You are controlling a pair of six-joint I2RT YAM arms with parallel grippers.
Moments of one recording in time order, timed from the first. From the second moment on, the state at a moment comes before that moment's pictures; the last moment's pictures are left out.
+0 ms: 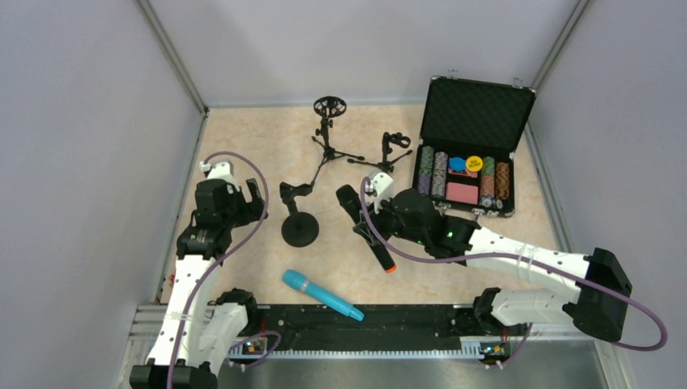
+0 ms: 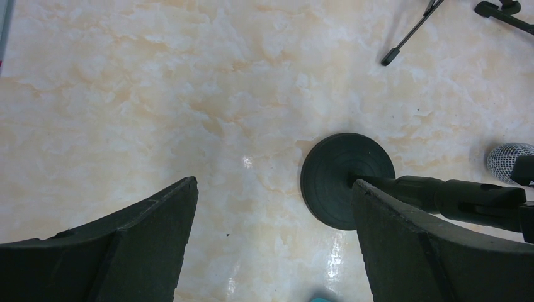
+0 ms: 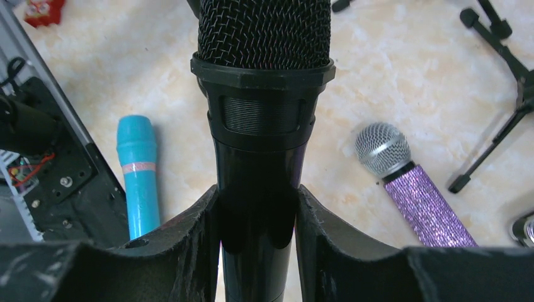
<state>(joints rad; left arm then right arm) -0.01 0.77 0.74 -0.58 -0.03 -0.24 1.01 1.16 0.82 -0.10 0.05 0.19</state>
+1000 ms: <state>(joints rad) -0.01 0.86 0.96 -0.20 0.53 -0.13 1.01 1.08 0.75 0.14 -0.04 0.19</state>
